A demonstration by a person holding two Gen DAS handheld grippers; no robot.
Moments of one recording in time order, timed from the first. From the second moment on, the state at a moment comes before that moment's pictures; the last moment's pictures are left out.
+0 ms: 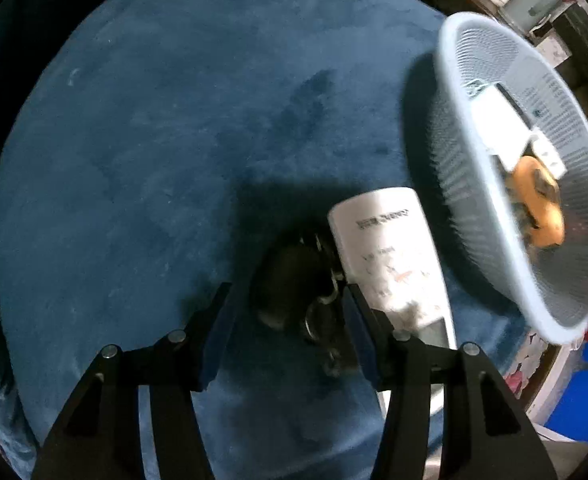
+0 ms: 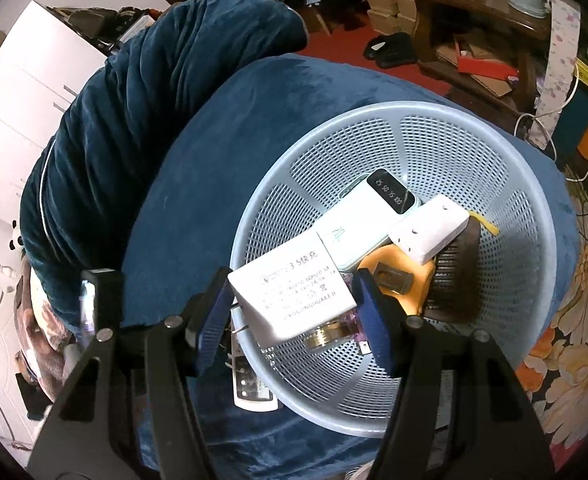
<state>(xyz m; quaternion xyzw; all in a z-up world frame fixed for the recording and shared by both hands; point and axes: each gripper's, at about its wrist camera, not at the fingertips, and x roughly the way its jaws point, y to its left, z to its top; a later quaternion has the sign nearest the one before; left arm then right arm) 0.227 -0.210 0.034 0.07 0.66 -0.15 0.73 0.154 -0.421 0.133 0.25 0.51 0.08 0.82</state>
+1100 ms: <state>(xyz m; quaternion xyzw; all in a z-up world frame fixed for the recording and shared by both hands) 0.211 -0.214 0.174 -0.04 0.53 -0.22 0.82 0.150 -0.421 0.135 0.26 0.50 0.07 0.82</state>
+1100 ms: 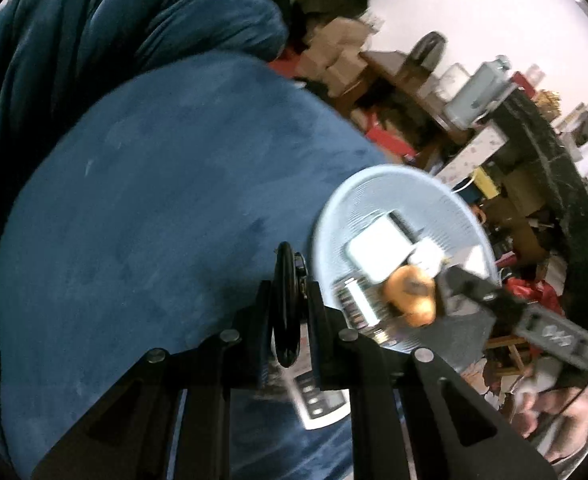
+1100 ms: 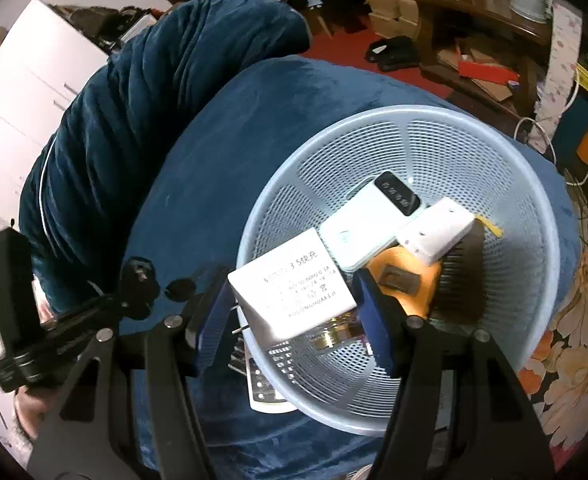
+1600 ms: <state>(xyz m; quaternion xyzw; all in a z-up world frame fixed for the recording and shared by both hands) 0.208 -0.303 0.185 0.00 0.52 -0.27 0.81 0.143 -0.452 0.127 0.27 0.50 0.03 0.82</state>
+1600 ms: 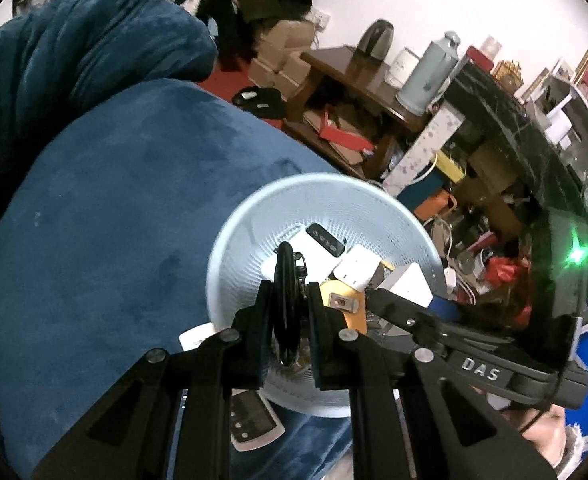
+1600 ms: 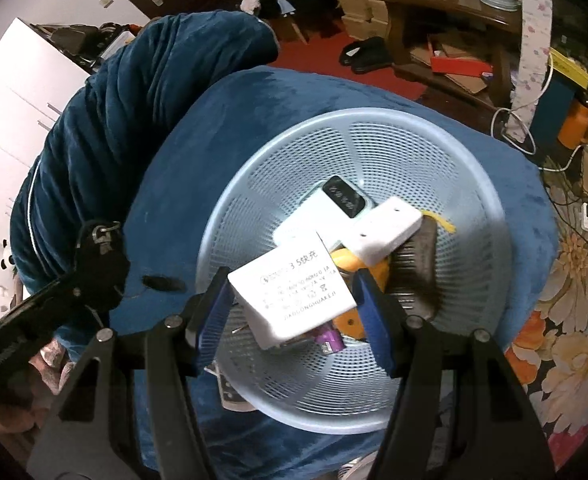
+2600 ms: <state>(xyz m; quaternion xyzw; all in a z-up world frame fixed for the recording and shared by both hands) 0.204 -0.348 0.146 0.05 0.54 -0.27 0.79 0.140 -0.470 0.108 0.26 0.53 0.02 0.81</state>
